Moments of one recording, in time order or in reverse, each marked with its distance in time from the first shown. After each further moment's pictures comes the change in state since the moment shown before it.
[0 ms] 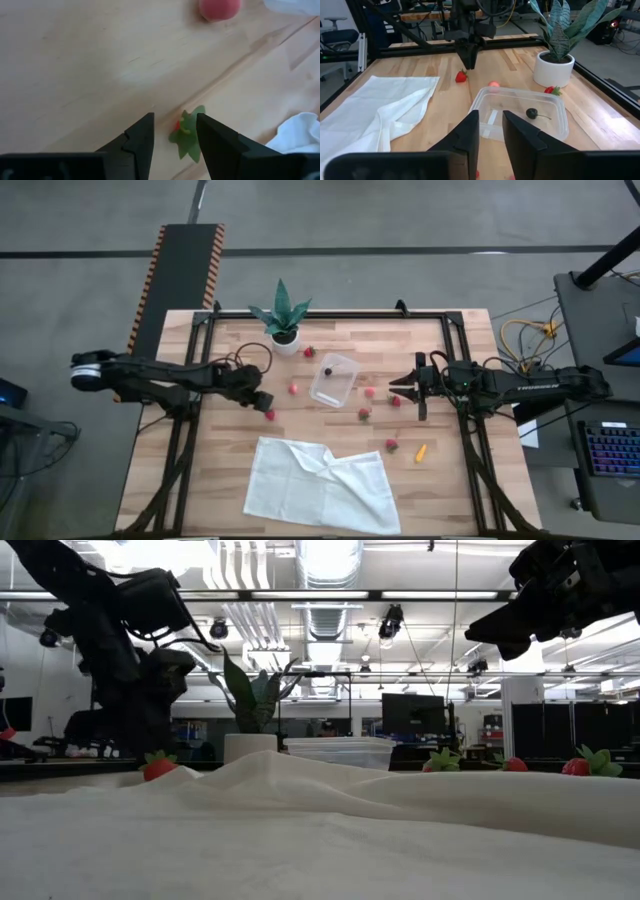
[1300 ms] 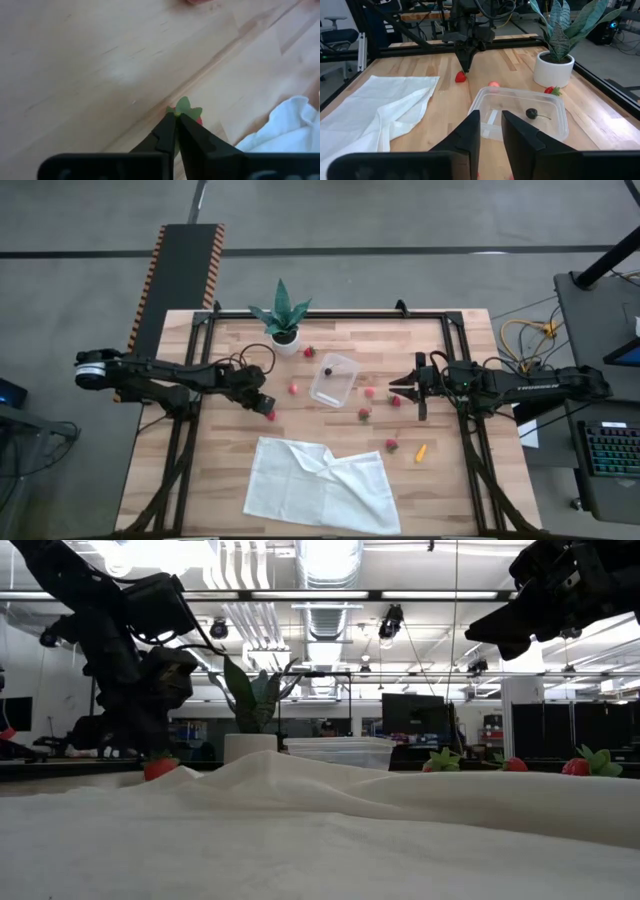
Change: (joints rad) left arm 0.000 0.045 0.000 0.055 0.081 0.047; right arm 0.000 0.000 0.000 0.000 0.001 -0.003
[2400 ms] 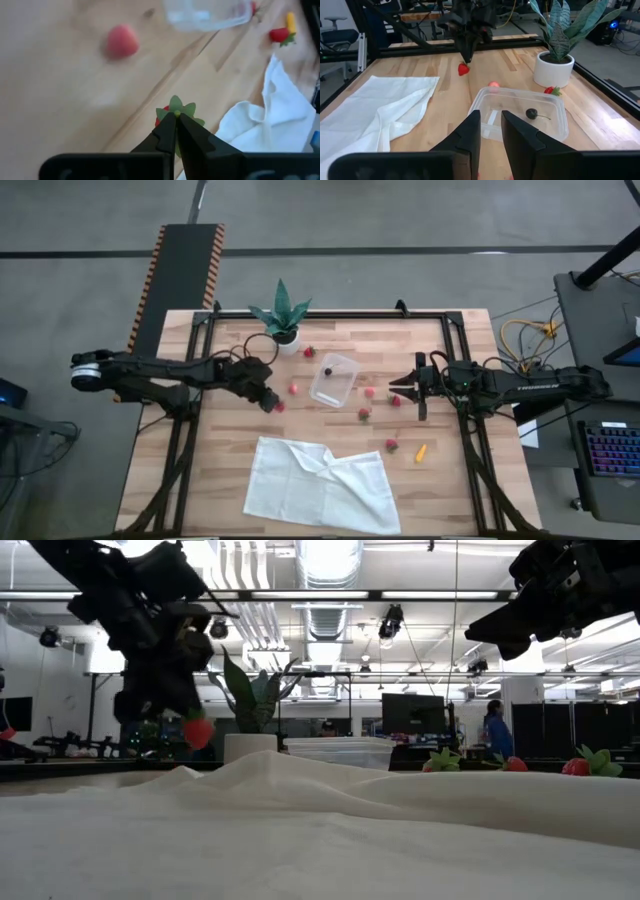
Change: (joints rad) left arm 0.006 -0.049 0.109 0.009 -0.003 0.156; right arm 0.000 0.000 0.000 0.001 0.002 0.001
